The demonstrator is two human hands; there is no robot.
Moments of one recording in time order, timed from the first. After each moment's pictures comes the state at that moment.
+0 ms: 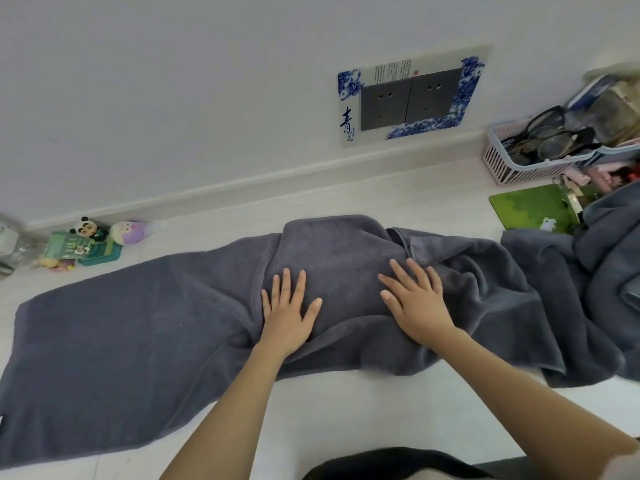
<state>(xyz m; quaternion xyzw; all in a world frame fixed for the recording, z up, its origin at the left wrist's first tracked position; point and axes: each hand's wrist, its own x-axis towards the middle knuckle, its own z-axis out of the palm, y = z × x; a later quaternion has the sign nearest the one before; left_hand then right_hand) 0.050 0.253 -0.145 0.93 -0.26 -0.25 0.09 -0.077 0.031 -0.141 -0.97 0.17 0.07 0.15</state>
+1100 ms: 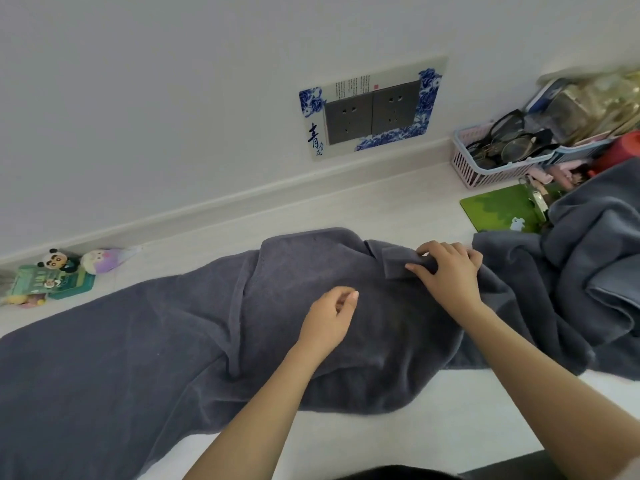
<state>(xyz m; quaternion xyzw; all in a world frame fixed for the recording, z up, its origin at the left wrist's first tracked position) 0.009 0.157 -0.106 0.84 -0.22 -0.32 0.37 -0.084 -0.051 -0.113 -0.92 0.32 -0.17 0.17</state>
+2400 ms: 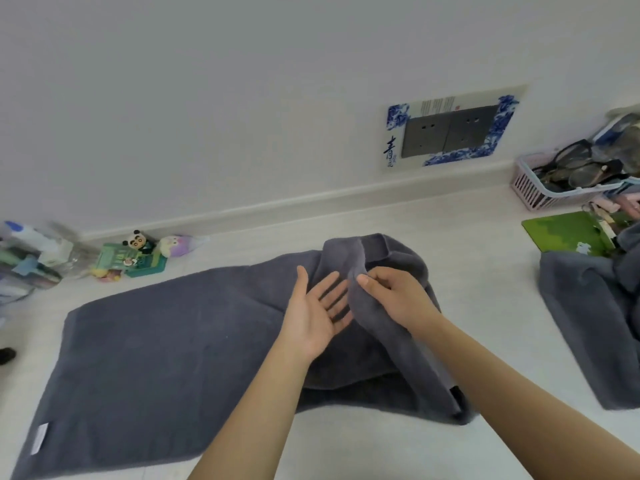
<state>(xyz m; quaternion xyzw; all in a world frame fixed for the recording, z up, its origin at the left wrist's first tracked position) 0.067 0.272 -0.046 0.45 0.15 -0.44 0.76 -0.008 0.127 -0.035 -0.81 0.20 -0.02 0.56</state>
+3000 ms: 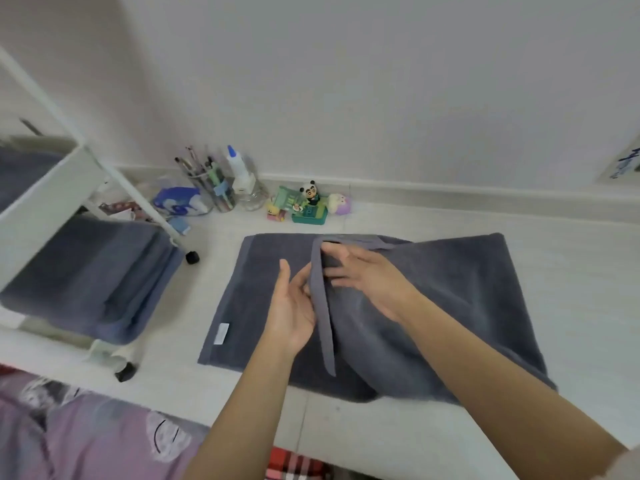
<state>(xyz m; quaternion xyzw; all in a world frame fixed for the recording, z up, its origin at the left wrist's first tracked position) 0.136 0.587 -0.044 0.44 0.16 -0.24 0.85 0.132 0.434 -0.008 -0.66 0.06 0.15 0.74</state>
